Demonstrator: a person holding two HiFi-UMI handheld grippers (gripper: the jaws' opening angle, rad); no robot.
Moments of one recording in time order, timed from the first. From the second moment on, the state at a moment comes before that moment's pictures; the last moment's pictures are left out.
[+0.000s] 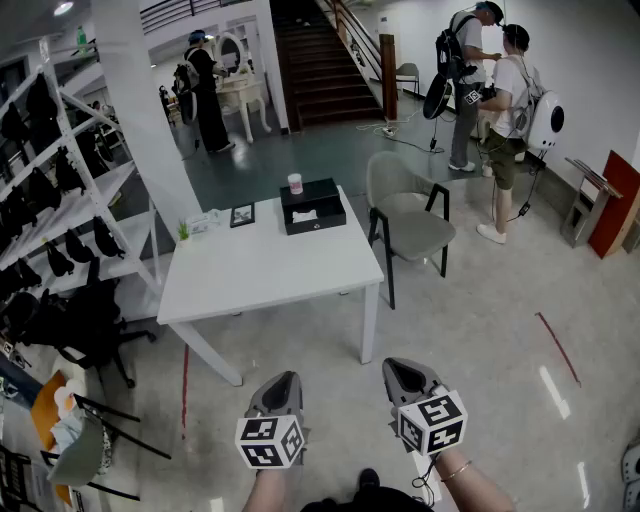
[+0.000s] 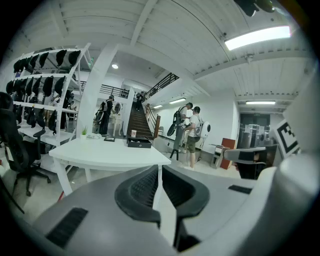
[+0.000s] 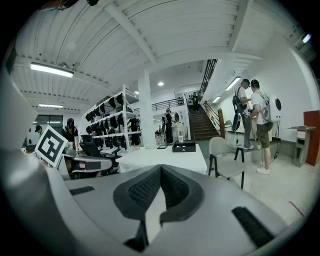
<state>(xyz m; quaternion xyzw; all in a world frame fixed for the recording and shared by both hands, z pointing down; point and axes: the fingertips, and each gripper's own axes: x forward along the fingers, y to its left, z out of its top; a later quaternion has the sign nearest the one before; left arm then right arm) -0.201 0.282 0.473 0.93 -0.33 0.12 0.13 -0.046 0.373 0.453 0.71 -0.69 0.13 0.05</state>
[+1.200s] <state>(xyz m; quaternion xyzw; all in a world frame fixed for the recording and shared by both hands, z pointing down) -0.129 0.235 0.496 0.92 -0.33 0.14 0.13 0.014 0.316 0.473 0.68 -0.72 0.14 0.05</state>
